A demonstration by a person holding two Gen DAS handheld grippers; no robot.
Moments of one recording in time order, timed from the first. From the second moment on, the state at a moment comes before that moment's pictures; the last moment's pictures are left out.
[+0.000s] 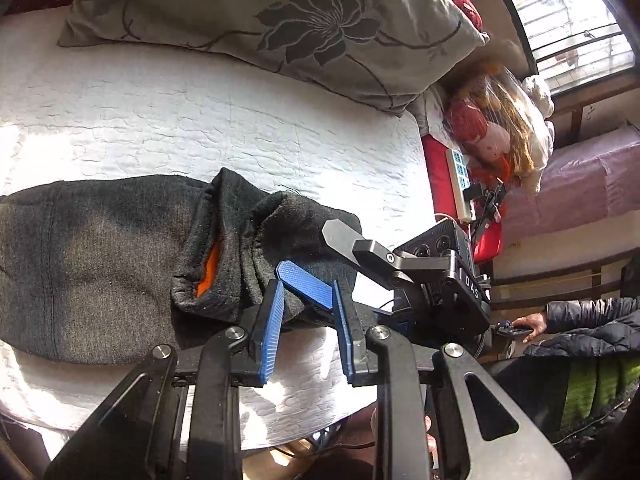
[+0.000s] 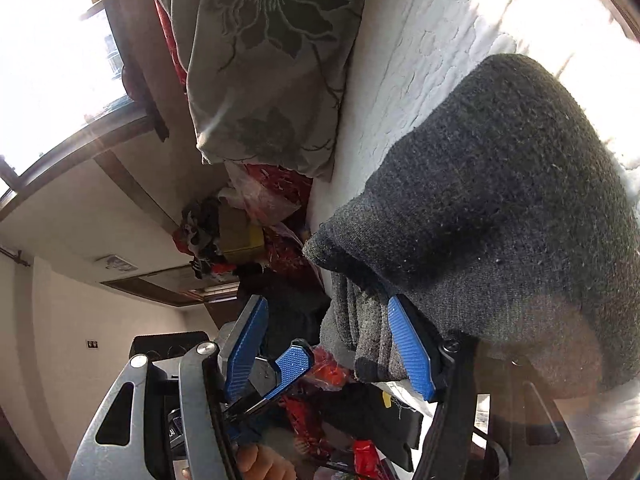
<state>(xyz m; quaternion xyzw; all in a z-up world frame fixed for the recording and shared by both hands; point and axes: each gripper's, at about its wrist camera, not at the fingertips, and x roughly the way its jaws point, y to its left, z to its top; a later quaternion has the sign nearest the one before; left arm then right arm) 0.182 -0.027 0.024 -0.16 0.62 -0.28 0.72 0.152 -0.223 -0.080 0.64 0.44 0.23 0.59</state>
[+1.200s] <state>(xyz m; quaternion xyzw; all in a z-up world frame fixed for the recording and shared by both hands) 0.221 -0.023 -0.019 -0.04 0.67 -0.22 0.70 0.081 -0.224 -0.148 0.79 0.35 0.08 0.50</state>
